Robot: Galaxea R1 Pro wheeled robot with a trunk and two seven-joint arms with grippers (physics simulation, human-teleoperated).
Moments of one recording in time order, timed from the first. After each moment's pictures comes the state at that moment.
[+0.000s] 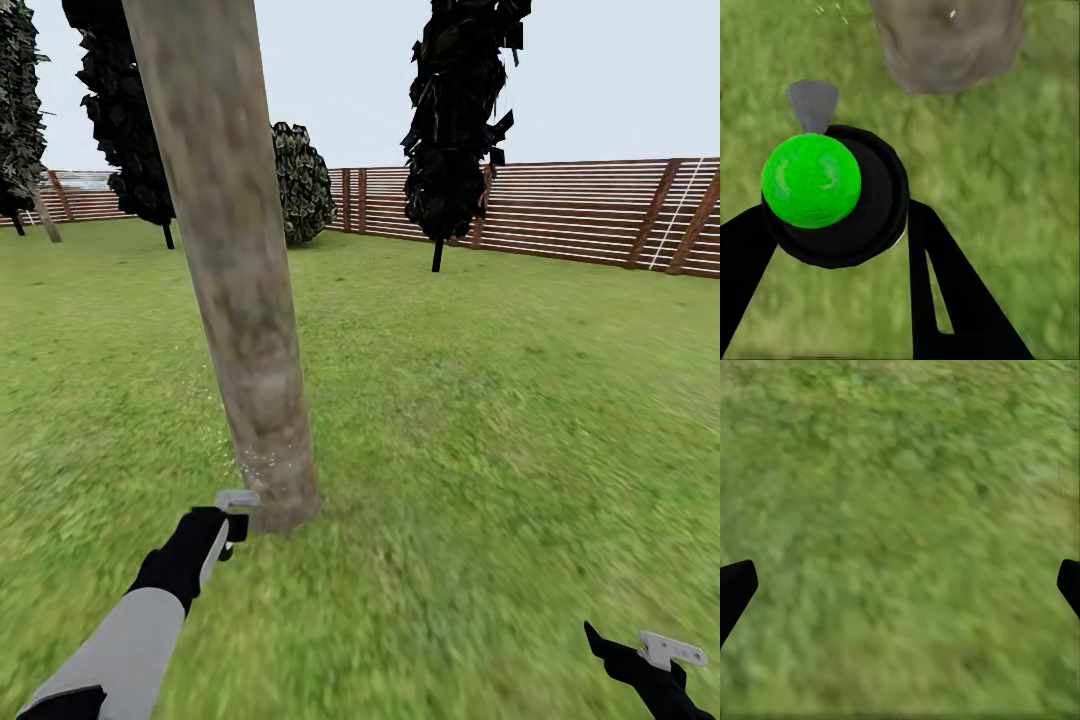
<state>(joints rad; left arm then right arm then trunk) -0.73 -0.02 0.18 -0.65 -0.21 0.61 0.07 -0.37 -0.23 -0.83 -0.44 0.29 -0.27 0.40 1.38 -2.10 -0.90</state>
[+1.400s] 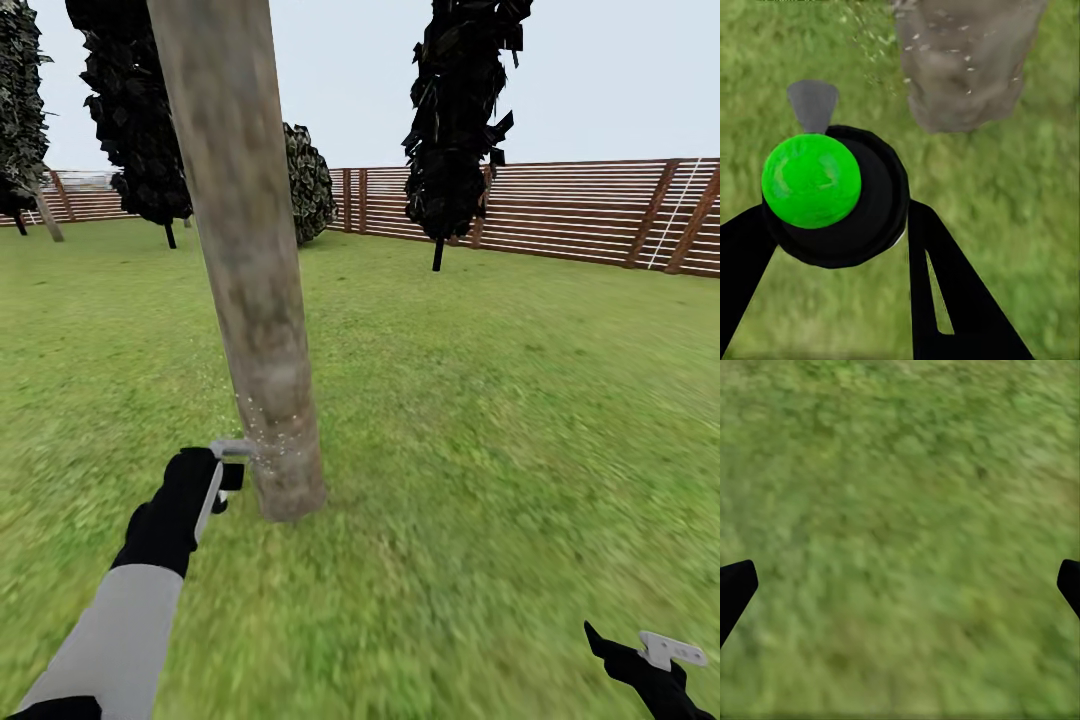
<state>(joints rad) -0.76 -0.03 0.11 -1.05 -0.19 0.97 0.07 -0.37 -0.23 -0.83 -0.44 0.29 -0.27 0.40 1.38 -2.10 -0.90</state>
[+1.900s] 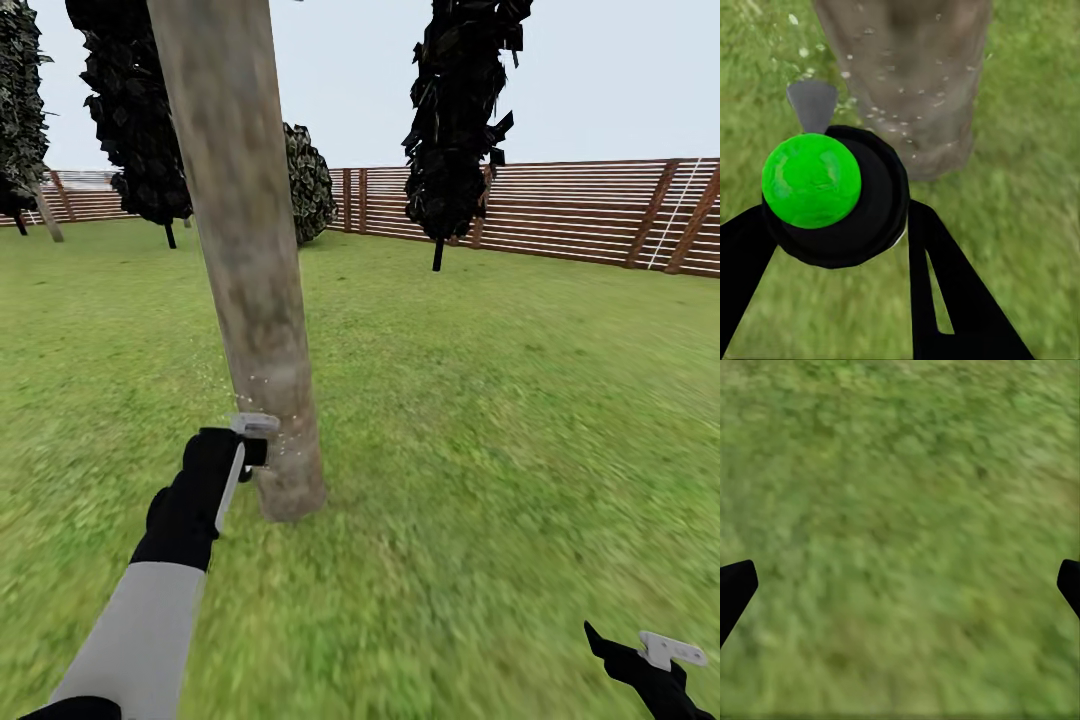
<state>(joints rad) -0.77 -0.11 0.04 -1.21 -0.19 1.02 0.07 -0.37 -0.23 -0.83 -0.44 0.29 -0.27 0.40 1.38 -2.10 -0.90</state>
